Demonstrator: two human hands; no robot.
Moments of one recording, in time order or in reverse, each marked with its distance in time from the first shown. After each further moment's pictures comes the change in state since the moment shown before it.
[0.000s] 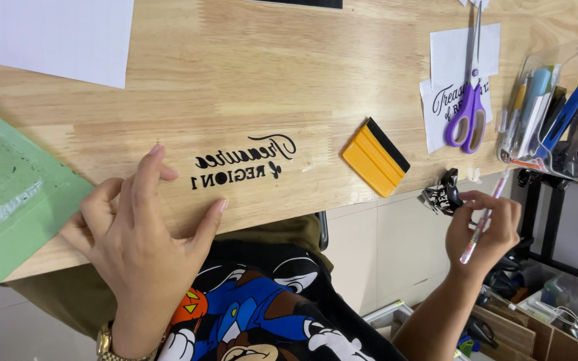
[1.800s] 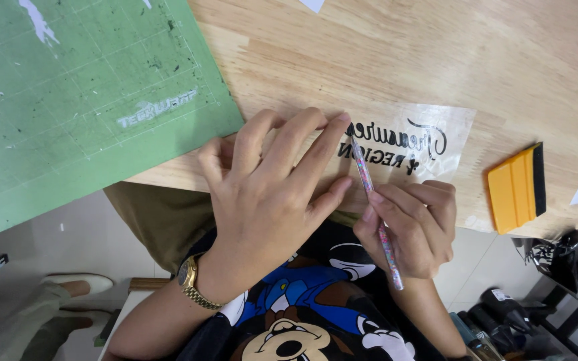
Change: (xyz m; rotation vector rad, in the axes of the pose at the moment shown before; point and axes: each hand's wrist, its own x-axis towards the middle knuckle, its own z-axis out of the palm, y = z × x) left_hand 0.010 -0.005 -0.010 -0.050 -0.043 0.022; right_hand 0.036 -0.251 0.087 0.635 -0.062 -0.628
